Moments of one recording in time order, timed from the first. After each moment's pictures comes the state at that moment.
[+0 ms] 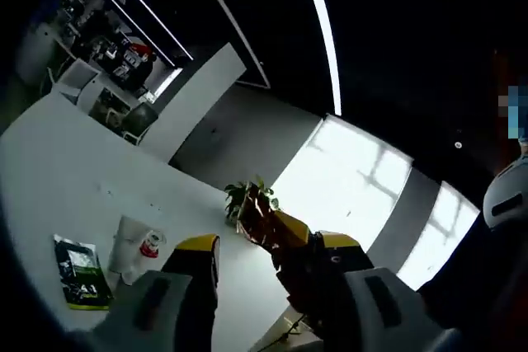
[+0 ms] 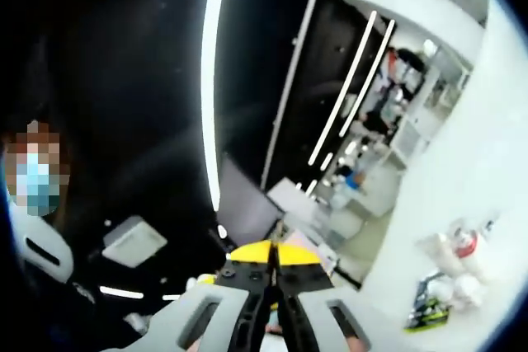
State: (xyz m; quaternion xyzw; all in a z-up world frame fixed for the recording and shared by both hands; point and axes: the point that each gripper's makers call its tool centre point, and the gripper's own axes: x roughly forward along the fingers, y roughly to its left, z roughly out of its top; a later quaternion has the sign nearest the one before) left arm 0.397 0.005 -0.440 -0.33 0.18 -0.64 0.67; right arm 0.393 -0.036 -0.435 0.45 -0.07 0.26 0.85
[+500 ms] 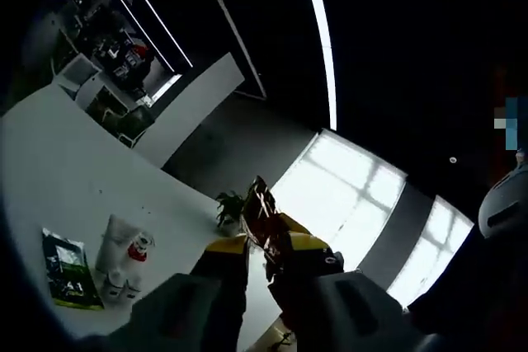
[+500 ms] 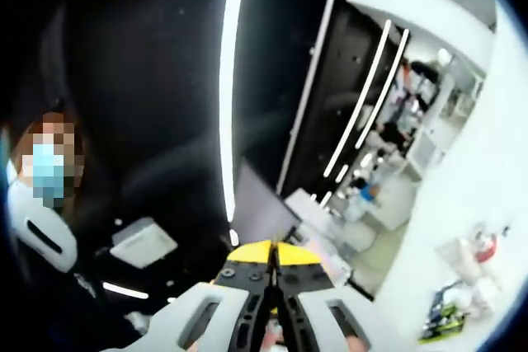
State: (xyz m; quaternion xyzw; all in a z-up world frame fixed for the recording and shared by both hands) left arm 0.392 -0.001 -0.442 -0.33 0.17 -0.64 0.67; right arm 0.392 -0.019 -0.424 0.44 -0.12 0.28 0.85
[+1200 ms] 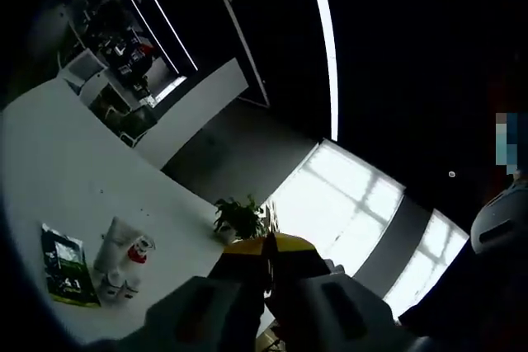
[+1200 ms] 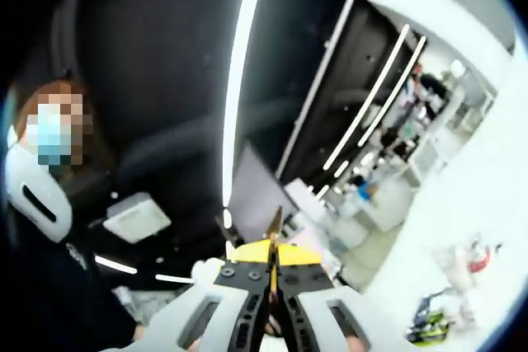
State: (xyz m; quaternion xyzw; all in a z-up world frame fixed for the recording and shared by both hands) left arm 0.408 0.012 -0.433 -0.37 0.17 -0.63 0.67; right arm 0.389 -0.005 -0.433 0.37 -0.10 0.29 0.88
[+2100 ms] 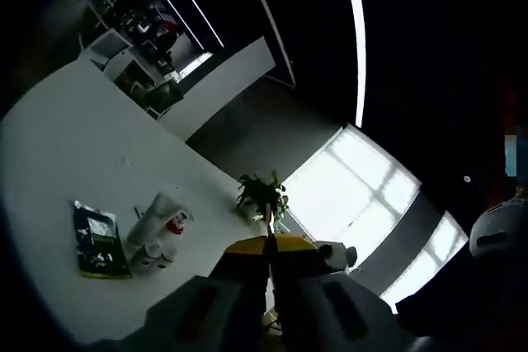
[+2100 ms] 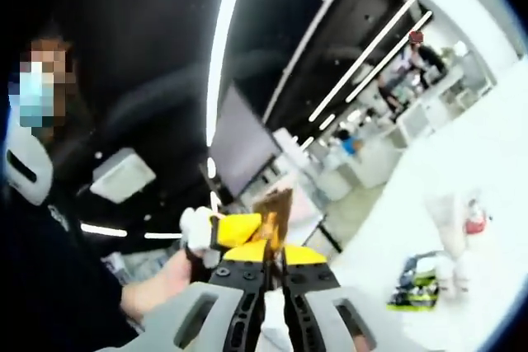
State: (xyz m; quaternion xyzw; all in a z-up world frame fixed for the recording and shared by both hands) left arm 0.432 0.056 -0.481 -0.34 0.27 -0.60 0.67; right arm 0.404 0.035 -0.499 0.35 0.04 0.30 0.88
